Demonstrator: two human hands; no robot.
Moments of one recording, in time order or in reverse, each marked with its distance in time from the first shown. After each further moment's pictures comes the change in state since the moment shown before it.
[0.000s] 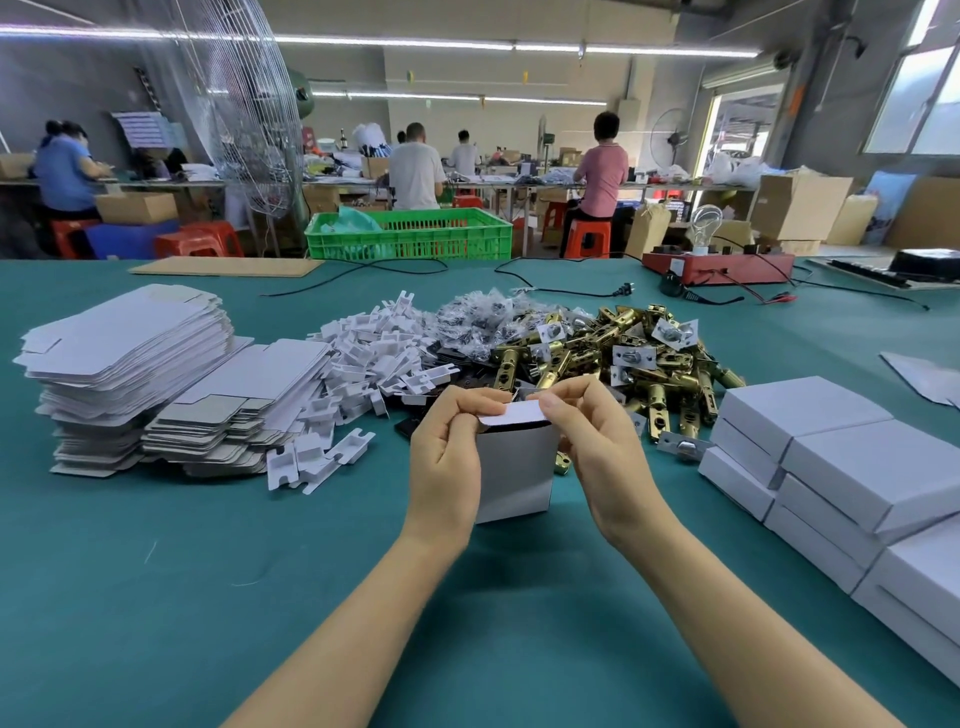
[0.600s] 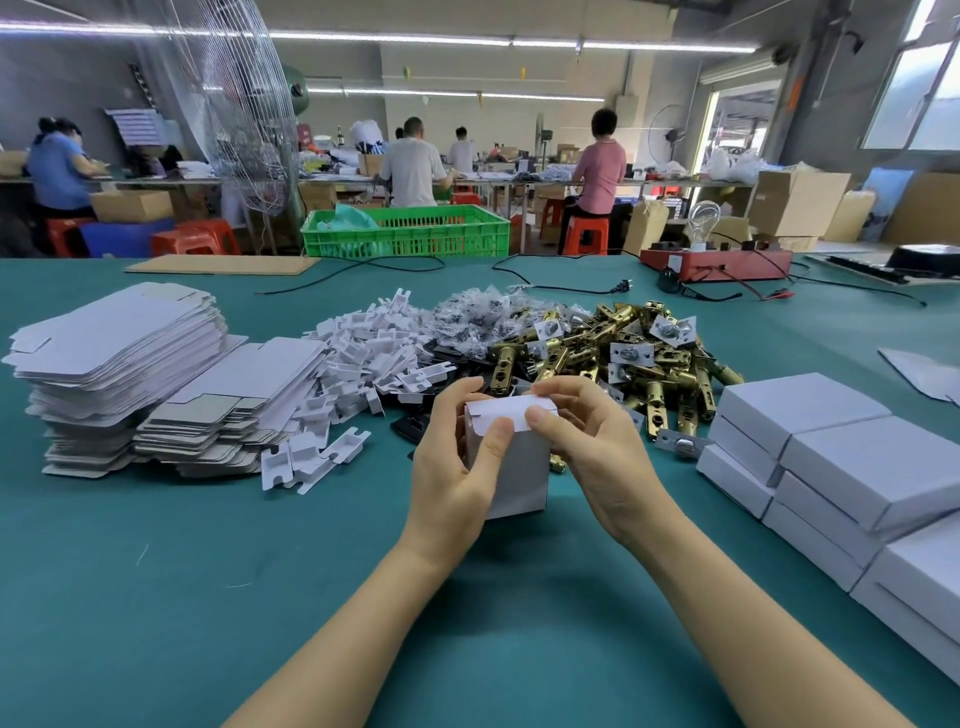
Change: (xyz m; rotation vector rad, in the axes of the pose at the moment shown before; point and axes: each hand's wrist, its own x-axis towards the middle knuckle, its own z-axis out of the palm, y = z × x) left_hand -0.007 -0.017 -0.006 0.251 -0.099 0.143; right_hand 0.003 0.007 -0.010 0.008 -0.063 0.032
